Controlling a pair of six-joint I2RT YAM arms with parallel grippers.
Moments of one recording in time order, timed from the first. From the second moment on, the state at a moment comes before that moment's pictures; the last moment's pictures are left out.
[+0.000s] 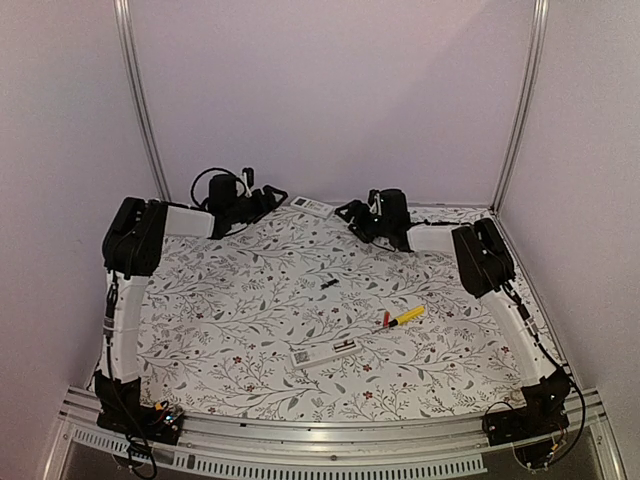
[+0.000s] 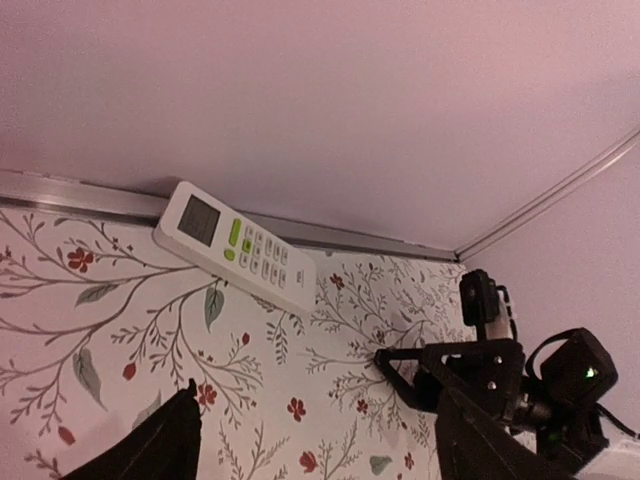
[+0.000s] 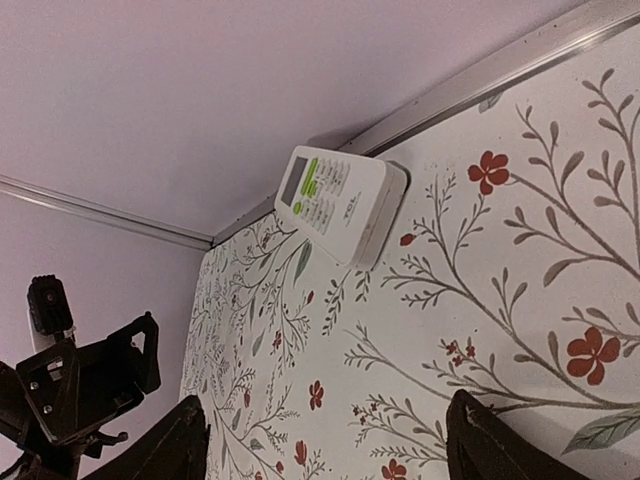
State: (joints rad) left arm -0.27 2.41 1.73 0.43 0.41 -0.68; right arm 0.45 2.73 2.14 0.28 -0.37 0.98
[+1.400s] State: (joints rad) left arm -1.03 1.67 0.73 0.05 0.06 -0.03; right arm 0.44 1.21 0.71 0.12 -0.17 0.55
